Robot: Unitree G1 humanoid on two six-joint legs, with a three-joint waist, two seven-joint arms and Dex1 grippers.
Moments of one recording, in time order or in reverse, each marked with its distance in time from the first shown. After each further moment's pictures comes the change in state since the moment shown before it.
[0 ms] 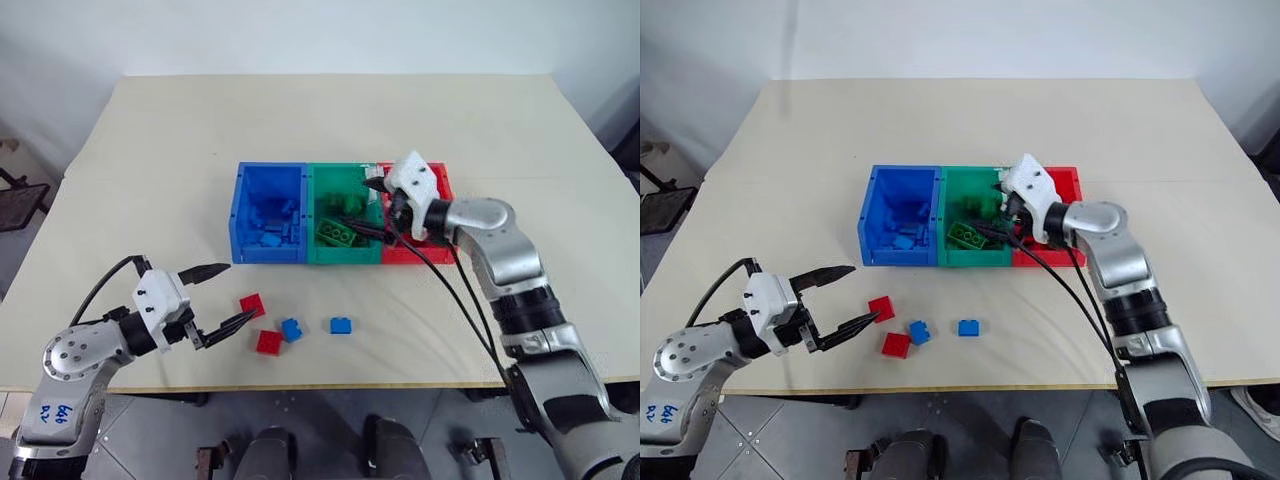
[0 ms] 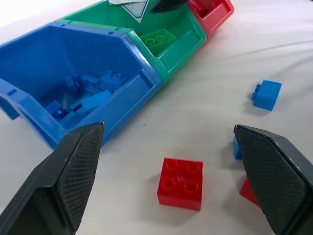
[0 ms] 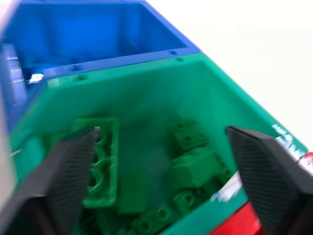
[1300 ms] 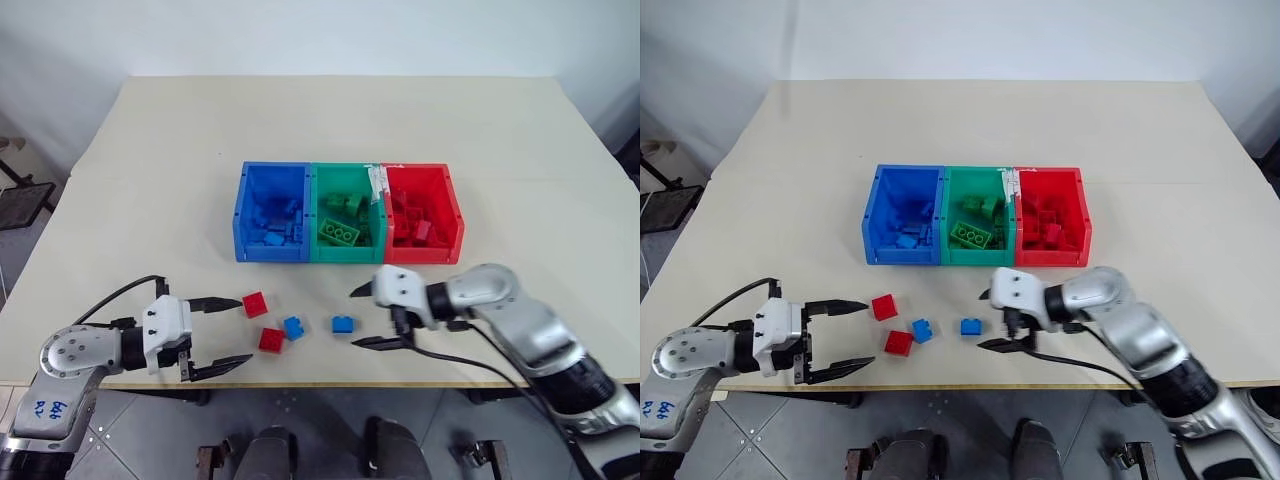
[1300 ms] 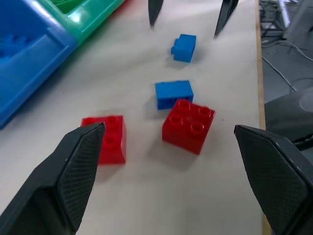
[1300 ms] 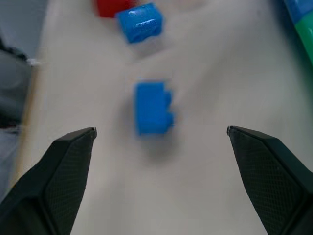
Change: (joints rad) left arm 0.017 0.096 -0.064 0.101 0.010 -0.072 -0.254; right arm 0.240 -0.193 0.306 -0.475 -0.052 0.309 0.156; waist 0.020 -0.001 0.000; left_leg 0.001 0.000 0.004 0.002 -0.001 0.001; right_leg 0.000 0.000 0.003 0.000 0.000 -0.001
